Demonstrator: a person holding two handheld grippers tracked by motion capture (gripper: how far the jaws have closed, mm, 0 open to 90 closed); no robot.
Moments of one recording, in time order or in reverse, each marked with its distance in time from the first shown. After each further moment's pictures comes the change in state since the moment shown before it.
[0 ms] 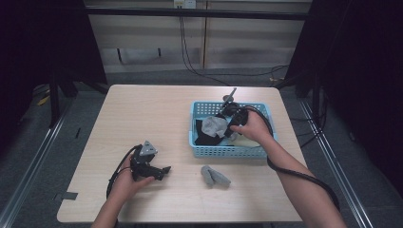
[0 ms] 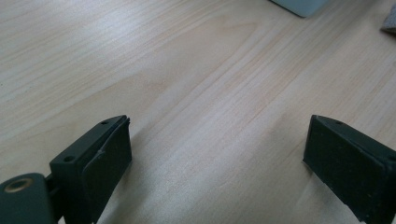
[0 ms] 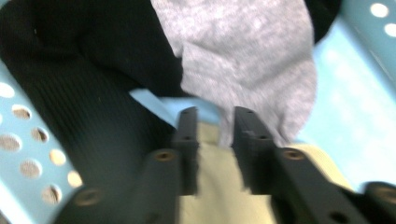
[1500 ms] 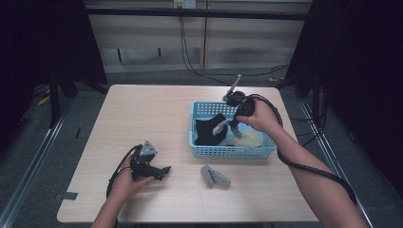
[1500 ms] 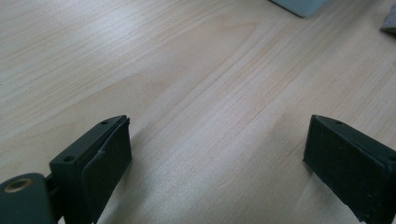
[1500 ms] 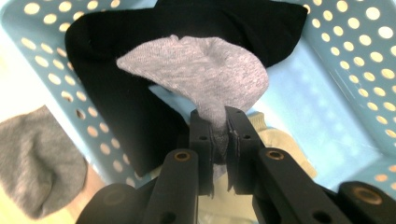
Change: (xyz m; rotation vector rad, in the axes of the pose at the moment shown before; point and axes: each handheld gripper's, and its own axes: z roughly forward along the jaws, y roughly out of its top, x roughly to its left) left arm 0.000 0.000 0.000 0.004 0.001 0.010; right arm 0.006 0.002 -0.062 -0.002 -0.018 -0.077
